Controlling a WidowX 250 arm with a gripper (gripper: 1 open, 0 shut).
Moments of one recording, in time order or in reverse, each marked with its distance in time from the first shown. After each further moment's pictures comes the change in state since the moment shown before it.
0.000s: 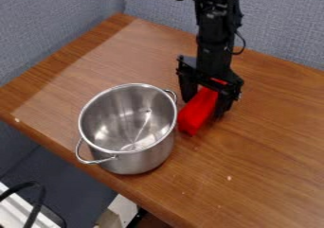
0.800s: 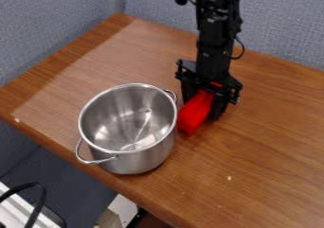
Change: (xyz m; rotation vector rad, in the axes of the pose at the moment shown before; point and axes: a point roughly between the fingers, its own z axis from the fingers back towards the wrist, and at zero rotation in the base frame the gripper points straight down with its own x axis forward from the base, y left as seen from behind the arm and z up) arm -0.002 0.002 -0.003 0.009 0.030 0.002
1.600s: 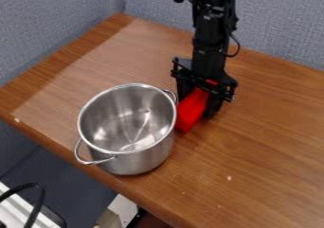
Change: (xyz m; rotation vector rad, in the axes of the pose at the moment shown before) arm -0.002 0.007 0.001 0.004 0.028 0.011
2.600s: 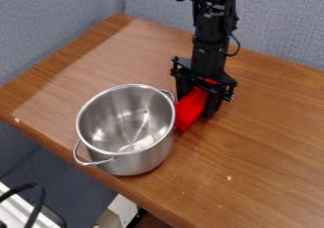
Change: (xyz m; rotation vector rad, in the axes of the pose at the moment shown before) arm -0.001 0.001 0.002 0.001 0.025 -0.016
